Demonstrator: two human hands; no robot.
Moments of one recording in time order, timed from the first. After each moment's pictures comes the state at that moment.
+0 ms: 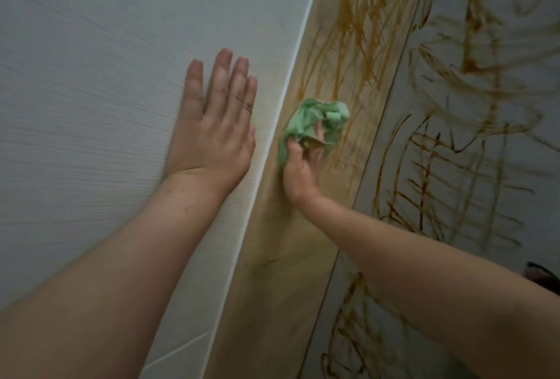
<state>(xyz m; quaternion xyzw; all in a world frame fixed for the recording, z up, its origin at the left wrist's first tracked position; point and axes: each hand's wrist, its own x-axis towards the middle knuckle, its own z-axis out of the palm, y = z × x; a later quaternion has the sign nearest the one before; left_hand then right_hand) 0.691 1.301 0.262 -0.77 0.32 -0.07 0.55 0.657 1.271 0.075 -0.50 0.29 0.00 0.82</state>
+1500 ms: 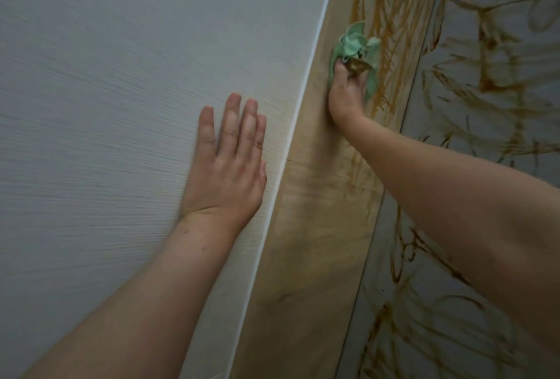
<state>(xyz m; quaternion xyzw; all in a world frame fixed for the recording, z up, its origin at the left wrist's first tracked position) 0.693 1.301 0.259 -0.78 0.32 -0.08 0.52 0.815 1.147 0.051 -0.54 0.31 -0.07 0.78</state>
